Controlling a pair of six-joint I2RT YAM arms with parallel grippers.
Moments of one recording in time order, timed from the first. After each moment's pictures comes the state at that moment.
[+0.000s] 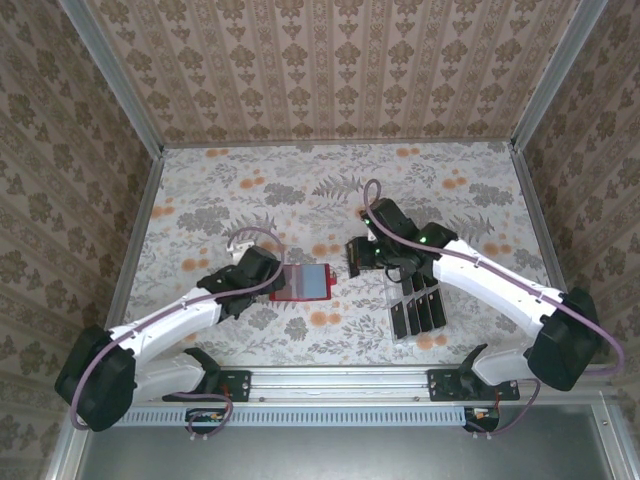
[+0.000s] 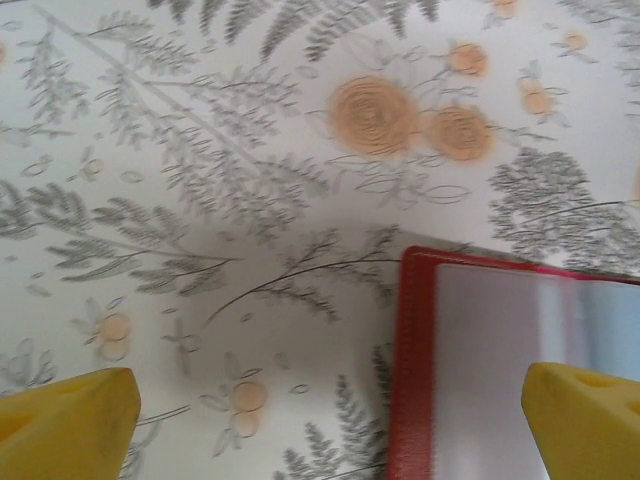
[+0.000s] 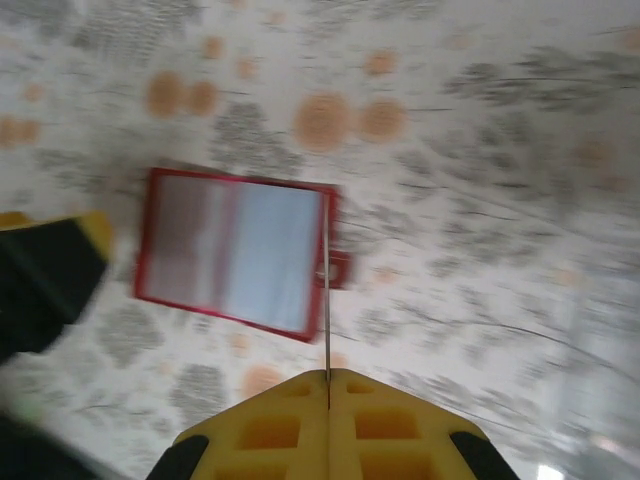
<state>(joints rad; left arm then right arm) -0.70 1.11 0.55 -0.43 -0.41 -0.72 0.71 1.37 1.09 -0.63 -0.07 0.66</state>
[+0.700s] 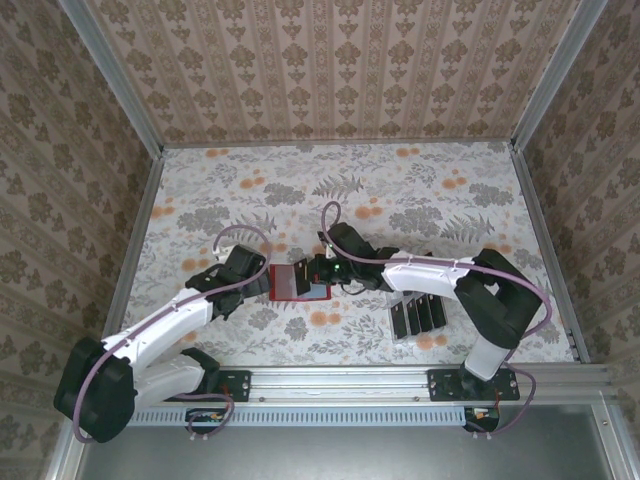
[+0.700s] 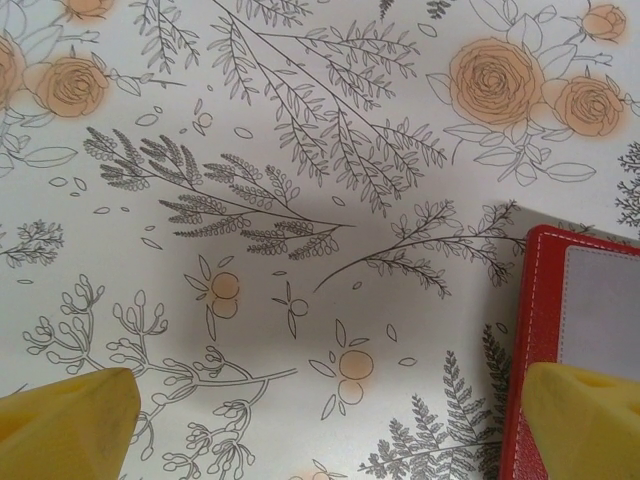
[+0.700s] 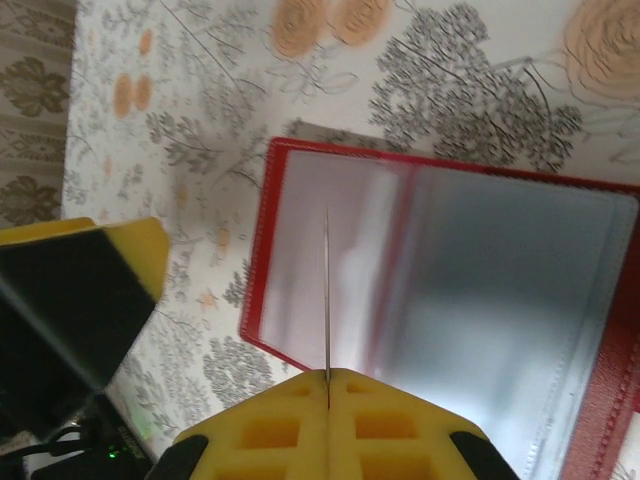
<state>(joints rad) -0.60 1.07 0.55 -0.55 -0.36 -0.70 0.82 1.71 0.95 0.00 -0.25 0.84</state>
